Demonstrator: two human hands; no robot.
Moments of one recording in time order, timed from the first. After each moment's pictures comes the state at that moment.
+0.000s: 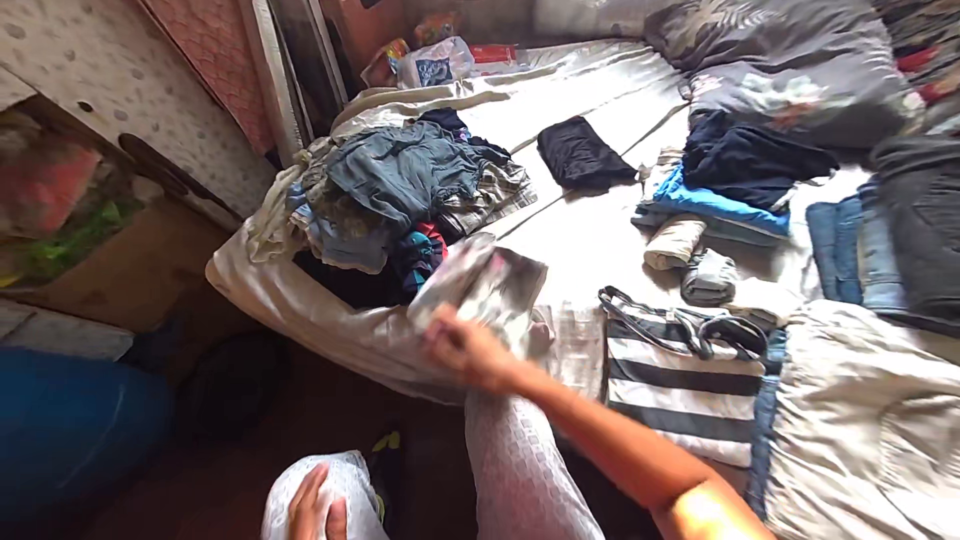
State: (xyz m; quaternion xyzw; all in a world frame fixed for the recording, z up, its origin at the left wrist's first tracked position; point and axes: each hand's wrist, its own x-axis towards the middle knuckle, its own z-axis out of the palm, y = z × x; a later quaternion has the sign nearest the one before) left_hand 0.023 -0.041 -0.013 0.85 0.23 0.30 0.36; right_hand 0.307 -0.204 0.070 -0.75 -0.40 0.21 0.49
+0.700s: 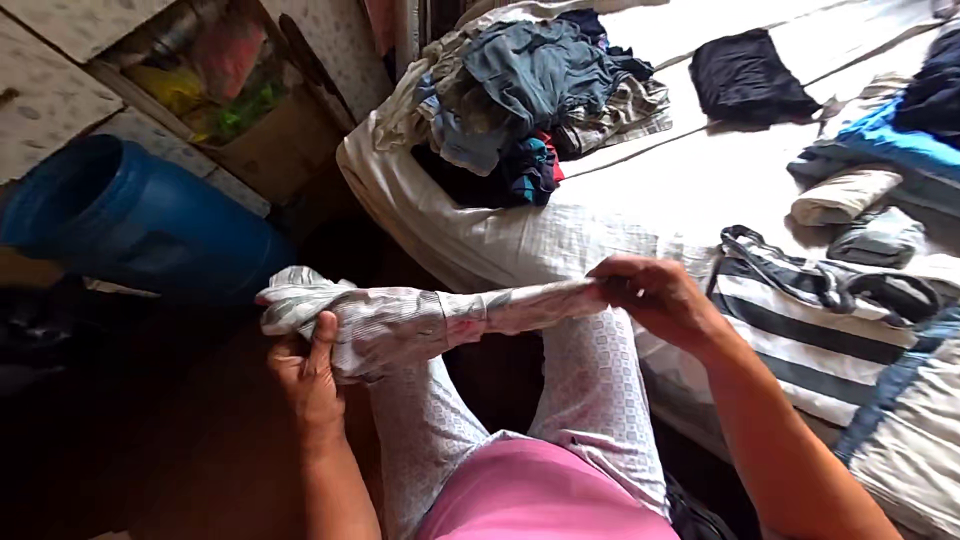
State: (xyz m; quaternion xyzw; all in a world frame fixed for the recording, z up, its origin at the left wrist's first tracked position) left_hand -0.025 0.024 0.096 0.65 0.28 0.49 0.52; right_hand 0.237 -0.278 0.108 -0.75 -0.48 0.08 0.45
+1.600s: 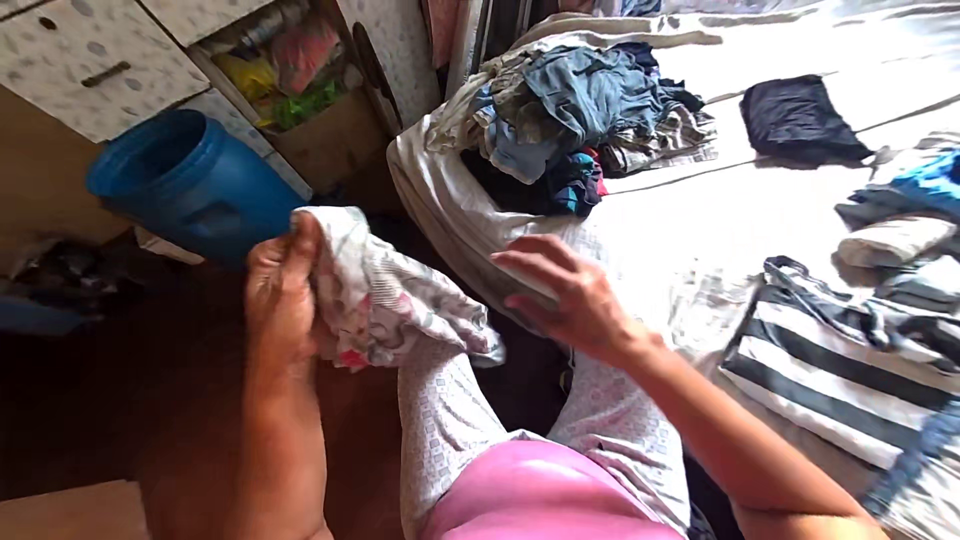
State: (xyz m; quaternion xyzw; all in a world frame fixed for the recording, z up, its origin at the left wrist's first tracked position) left_hand -0.047 0.055 0.198 0.70 0.17 0.41 0.56; right_hand 0.154 -0.161 0.140 -0.67 -0.62 -0.06 0.40
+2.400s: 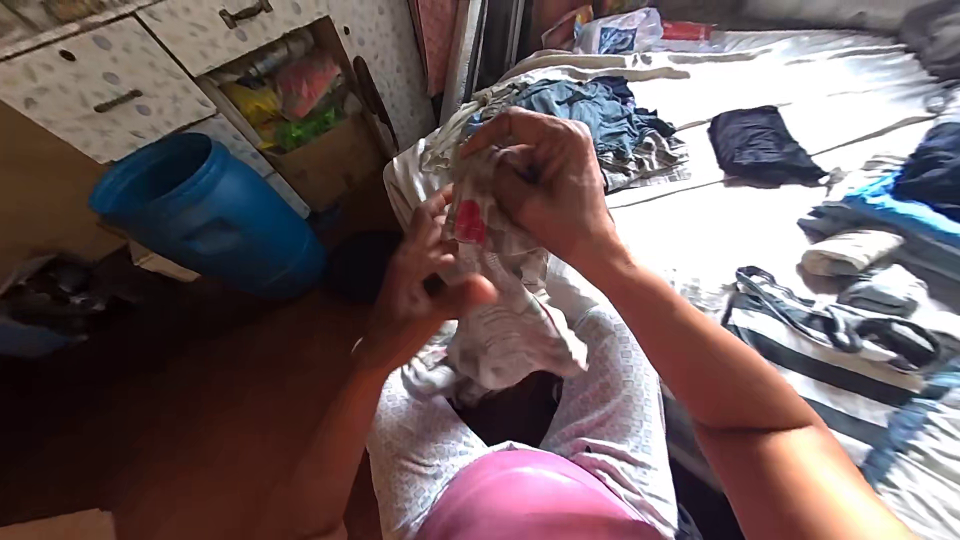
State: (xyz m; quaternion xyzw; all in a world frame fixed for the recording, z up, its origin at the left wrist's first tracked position) left_hand 0.001 -0.005 0.202 0.82 0.01 0.28 0.50; right_hand 0.171 -0.105 0.245 -0.57 -0.59 -0.05 0.58
